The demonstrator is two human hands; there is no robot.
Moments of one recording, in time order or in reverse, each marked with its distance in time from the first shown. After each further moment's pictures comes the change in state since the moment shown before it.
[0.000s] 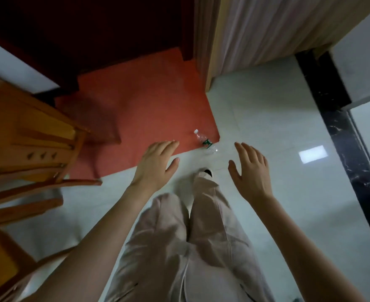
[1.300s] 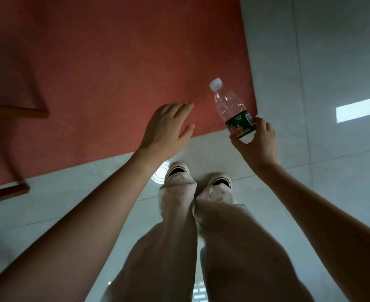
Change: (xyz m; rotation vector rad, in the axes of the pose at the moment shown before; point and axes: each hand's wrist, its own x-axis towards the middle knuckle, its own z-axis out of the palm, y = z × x) left_hand 0.274 -0.238 0.511 -0.087 -0.157 -0.081; right_hand 0.299 0.220 0.523 0.180 -0.259 0.374
